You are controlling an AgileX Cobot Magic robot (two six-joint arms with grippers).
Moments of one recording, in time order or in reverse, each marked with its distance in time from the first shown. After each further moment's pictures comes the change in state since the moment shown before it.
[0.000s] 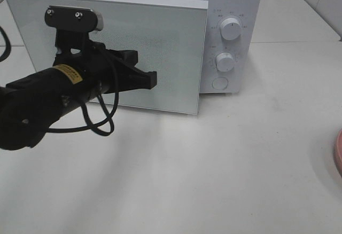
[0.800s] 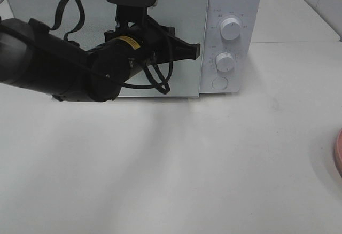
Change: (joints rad) left arm -0.014 0.232 -0.387 -0.114 0.095 0.156; right arm 0.000 0.000 0.000 0.000 0.000 0.000
